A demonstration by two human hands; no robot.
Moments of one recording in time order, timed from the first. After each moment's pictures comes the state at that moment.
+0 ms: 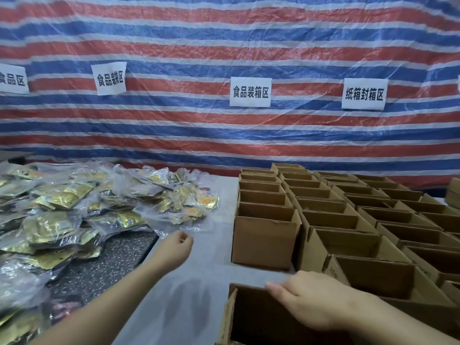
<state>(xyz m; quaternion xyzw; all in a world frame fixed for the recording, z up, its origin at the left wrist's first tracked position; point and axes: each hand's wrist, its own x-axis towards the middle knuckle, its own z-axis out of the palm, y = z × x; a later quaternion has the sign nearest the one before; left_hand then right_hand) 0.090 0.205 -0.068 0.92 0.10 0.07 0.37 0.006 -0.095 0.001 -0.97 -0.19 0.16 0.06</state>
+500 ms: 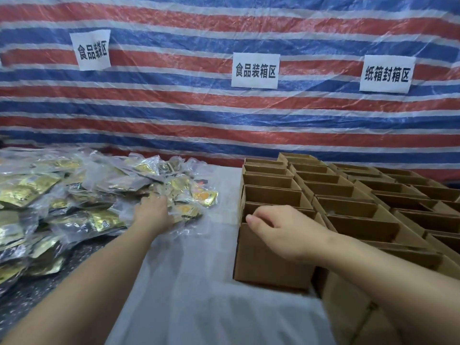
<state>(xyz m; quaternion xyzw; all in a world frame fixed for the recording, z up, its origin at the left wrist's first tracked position) 0.273 0.270 -0.086 0.99 0.14 0.09 0.00 0.153 -0.042 0.016 -0.95 -0.23 -0.03 0.20</state>
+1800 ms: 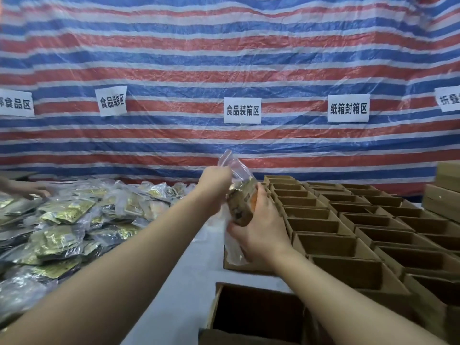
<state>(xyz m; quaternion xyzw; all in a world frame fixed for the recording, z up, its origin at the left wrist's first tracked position) 0.035 0.075 0.131 0.73 0.03 0.13 0.67 0.024 -0.048 0.040 -0.87 -0.16 -0.26 0.38</state>
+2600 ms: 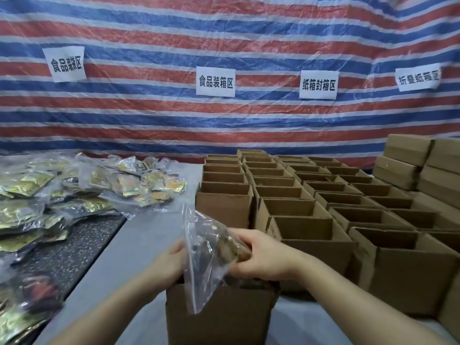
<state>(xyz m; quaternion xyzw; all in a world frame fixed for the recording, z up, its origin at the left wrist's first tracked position) -0.074 0.095 -0.034 0.82 -0.03 -0.06 0.56 -0.054 -0.127 -0.001 -0.86 -0.31 0.12 0.40</state>
